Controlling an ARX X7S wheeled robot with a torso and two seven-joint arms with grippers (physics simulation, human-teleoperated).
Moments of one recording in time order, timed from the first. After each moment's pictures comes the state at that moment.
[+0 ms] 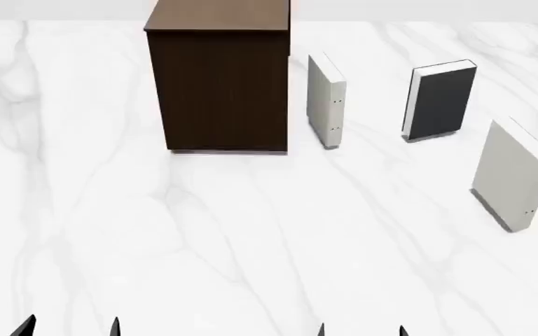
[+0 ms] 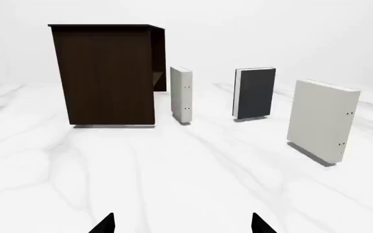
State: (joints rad) left arm 0.00 0.00 0.00 0.00 0.00 0.00 0.00; right arm 0.00 0.00 0.00 0.00 0.00 0.00 0.00
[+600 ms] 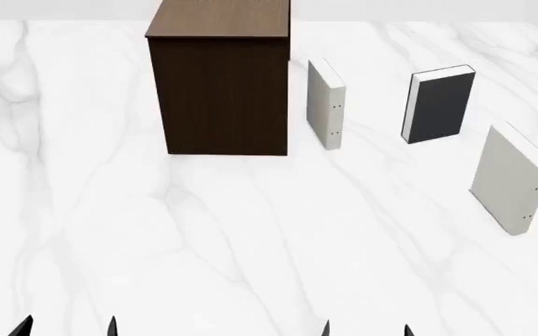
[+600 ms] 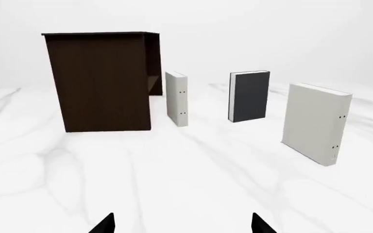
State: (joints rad) left arm -0.02 -0.06 0.06 -0.01 -0.05 -0.04 -0.09; right arm 0.01 0.06 -0.06 0.00 0.07 0.00 0.07
